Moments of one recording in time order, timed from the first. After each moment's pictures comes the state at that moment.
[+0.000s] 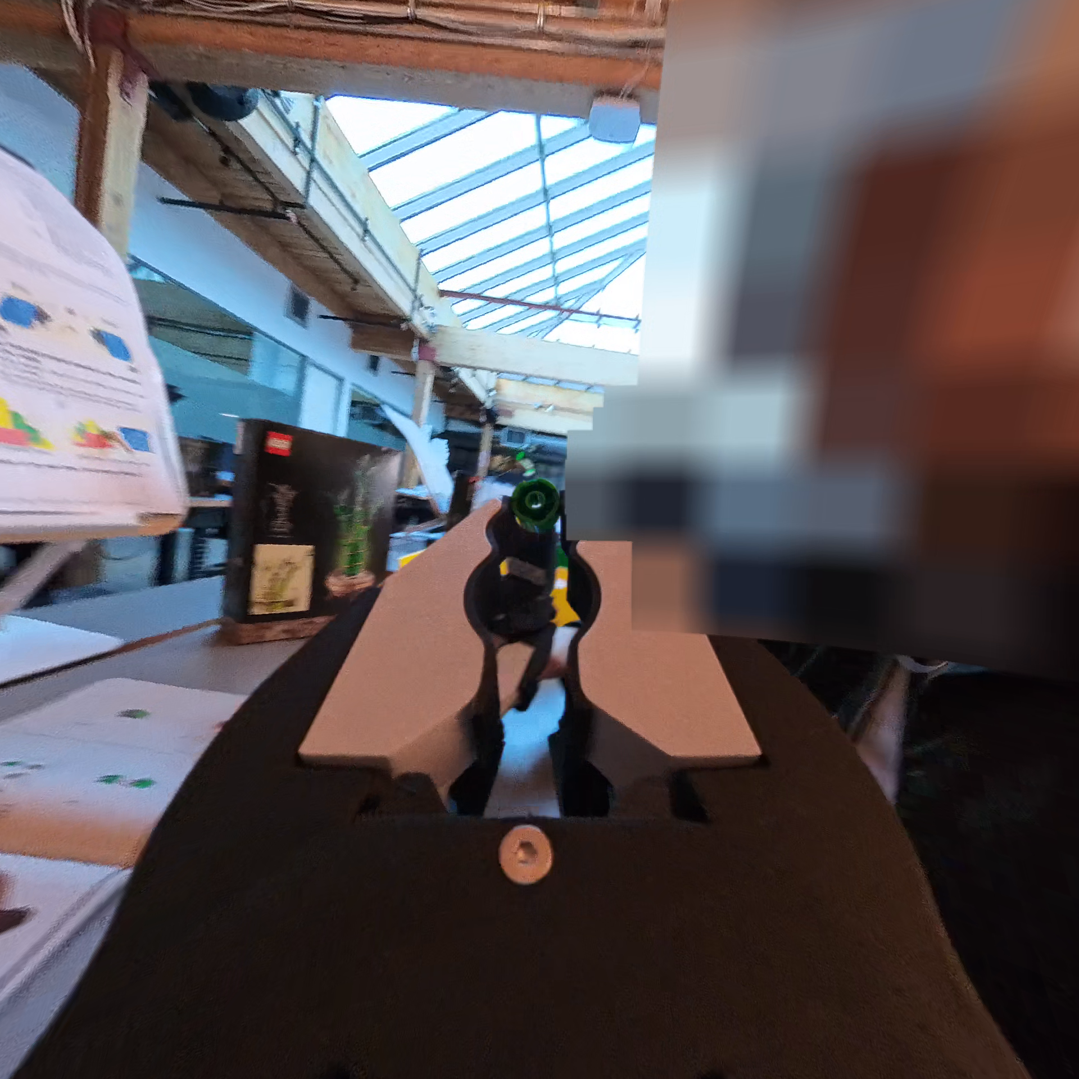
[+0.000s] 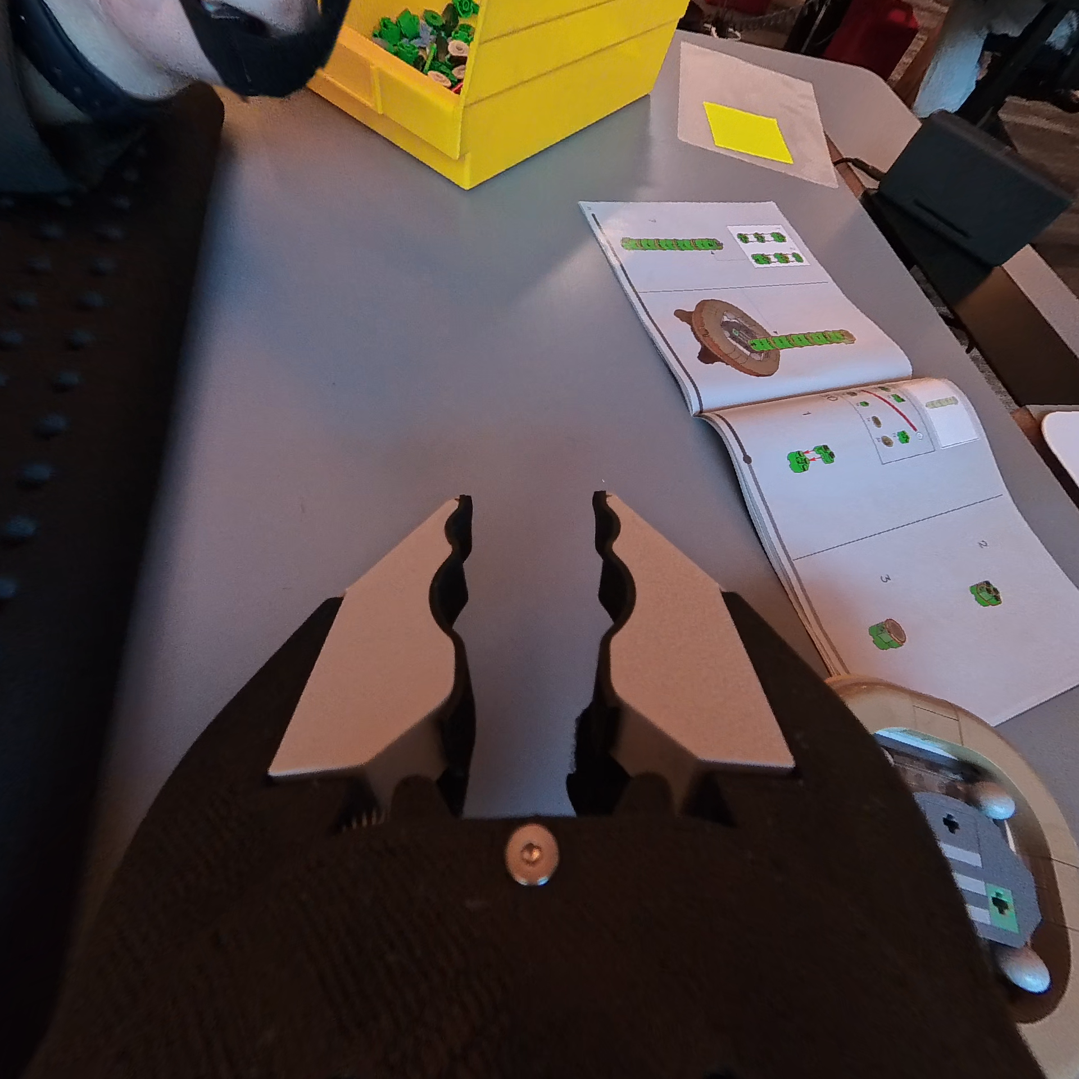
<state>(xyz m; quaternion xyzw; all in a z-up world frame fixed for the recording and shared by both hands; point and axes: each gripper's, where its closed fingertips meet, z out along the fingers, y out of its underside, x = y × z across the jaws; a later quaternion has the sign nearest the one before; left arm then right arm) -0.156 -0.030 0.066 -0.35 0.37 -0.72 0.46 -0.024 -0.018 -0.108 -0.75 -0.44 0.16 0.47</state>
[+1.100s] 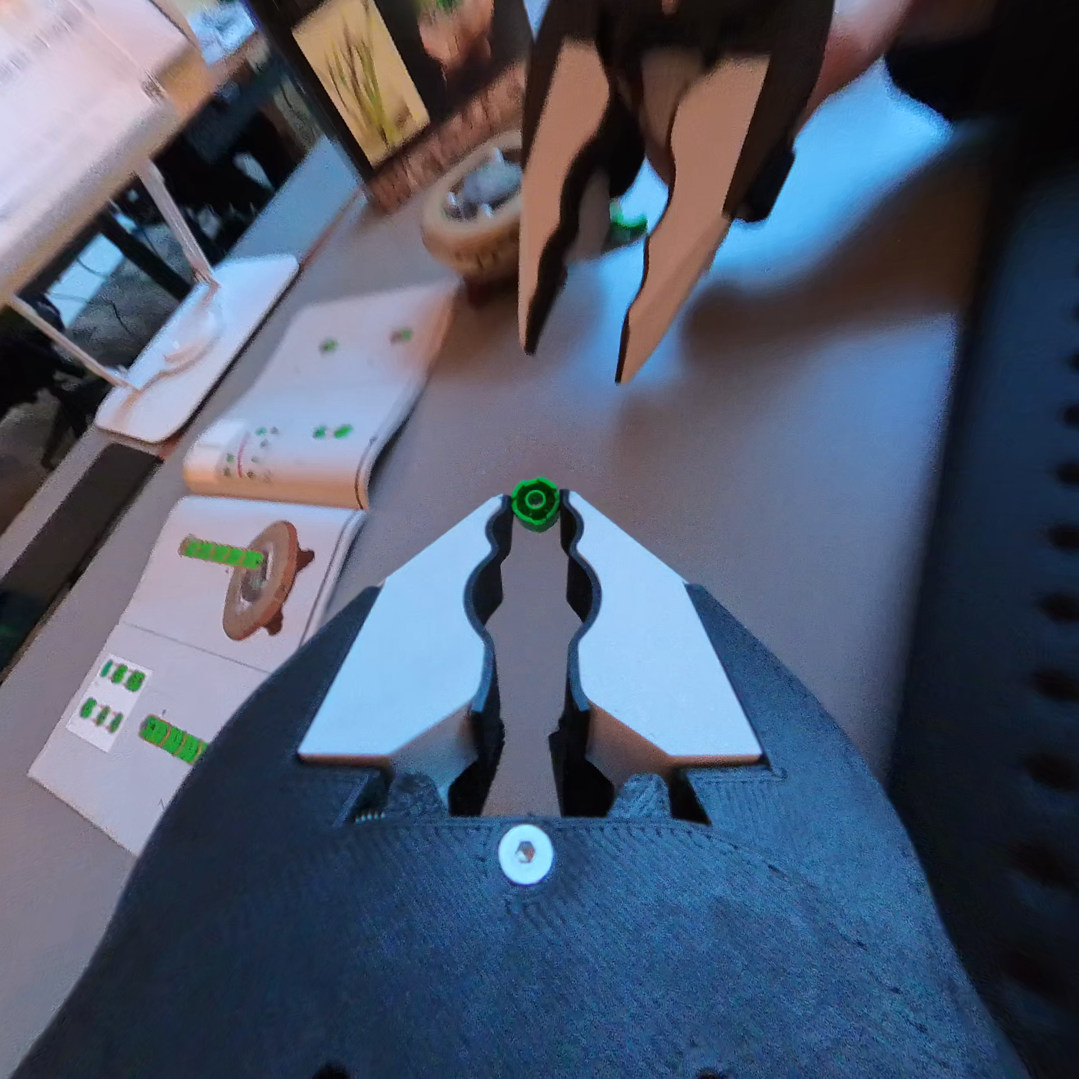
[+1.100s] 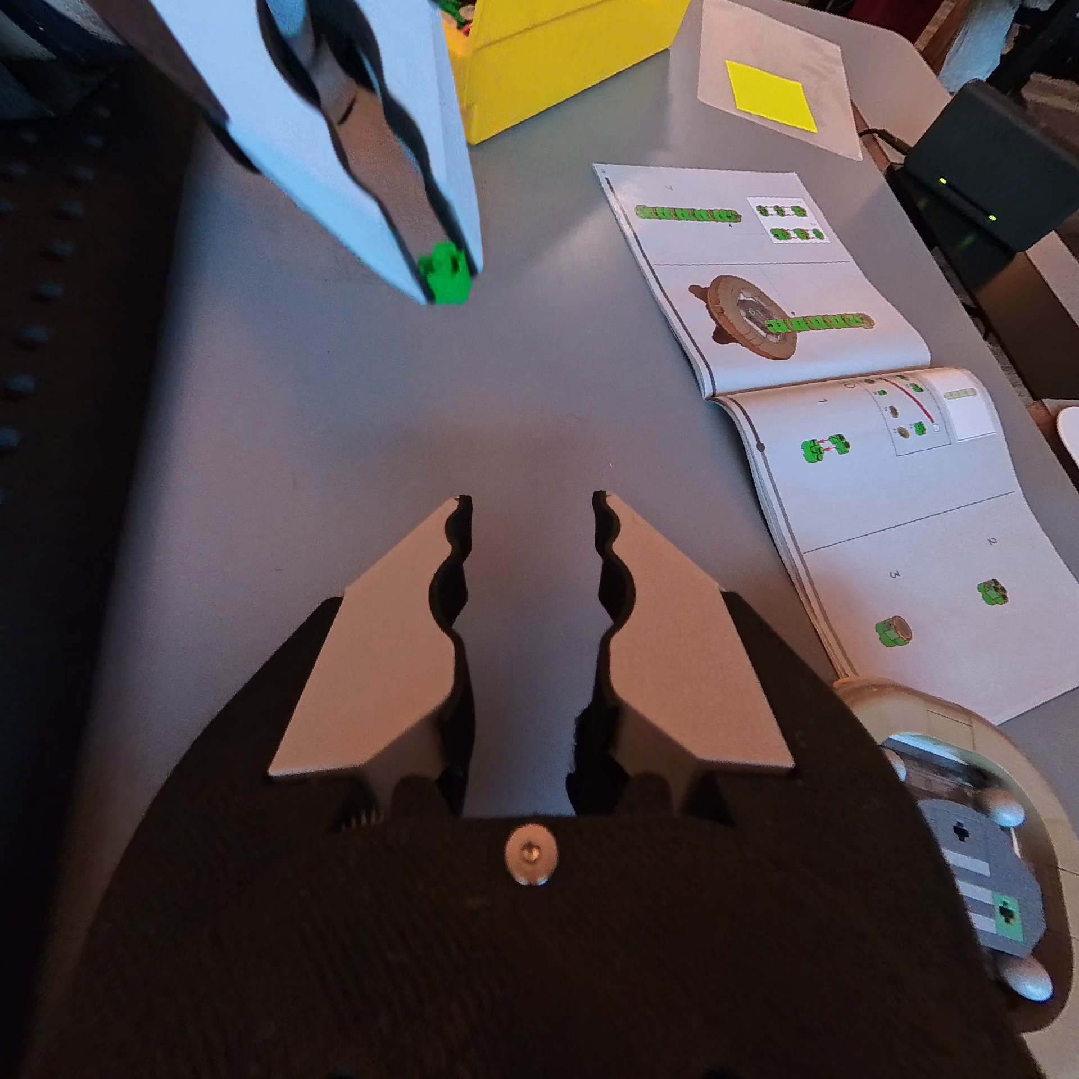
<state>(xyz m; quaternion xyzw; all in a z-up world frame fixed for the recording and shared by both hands) -0.088 -0.015 -0.104 -0.54 0.67 -0.24 0.45 -0.024 -0.019 -0.119 -0.75 -0.46 0.14 0.45</state>
